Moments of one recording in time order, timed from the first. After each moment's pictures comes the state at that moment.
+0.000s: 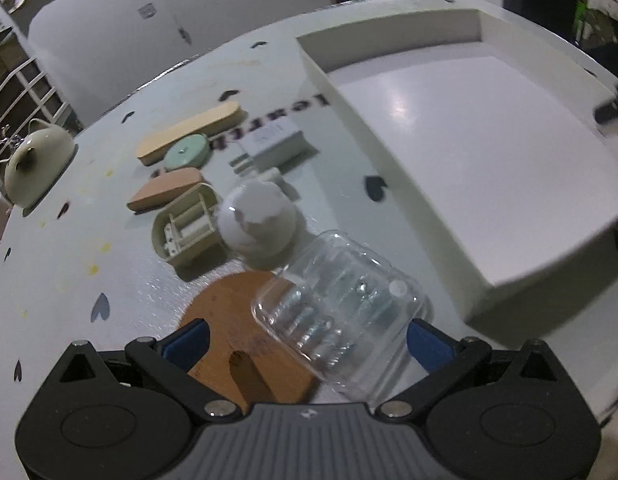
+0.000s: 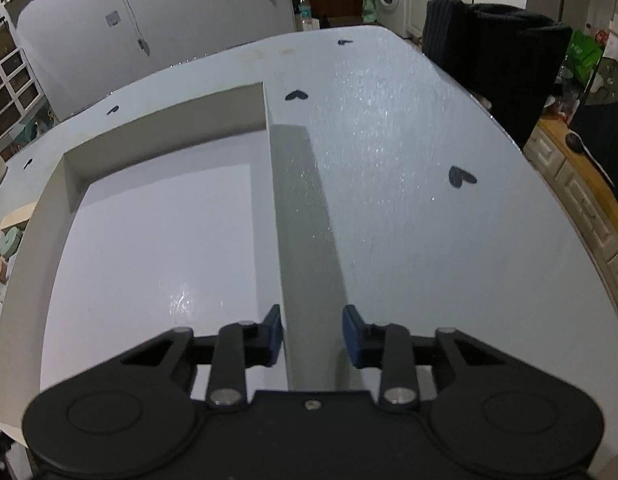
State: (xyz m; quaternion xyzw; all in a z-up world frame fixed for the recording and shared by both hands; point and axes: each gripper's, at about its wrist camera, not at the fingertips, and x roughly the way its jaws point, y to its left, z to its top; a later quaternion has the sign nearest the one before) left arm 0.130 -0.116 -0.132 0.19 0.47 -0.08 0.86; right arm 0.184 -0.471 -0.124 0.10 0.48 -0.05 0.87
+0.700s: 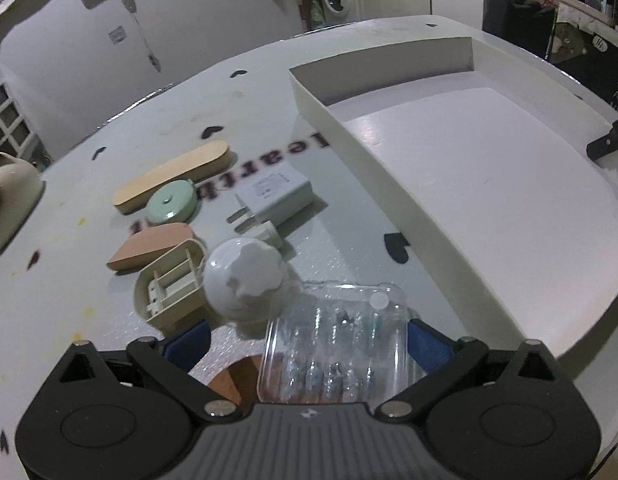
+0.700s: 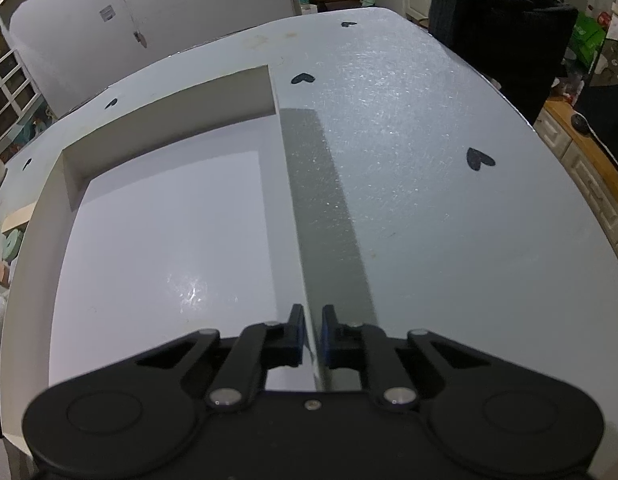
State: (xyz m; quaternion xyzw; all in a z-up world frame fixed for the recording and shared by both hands) left arm 0.178 -0.104 -0.130 0.18 0.45 -0.15 0.86; right arm 0.193 -0.464 -0.130 0.12 0.49 -0.05 0.86
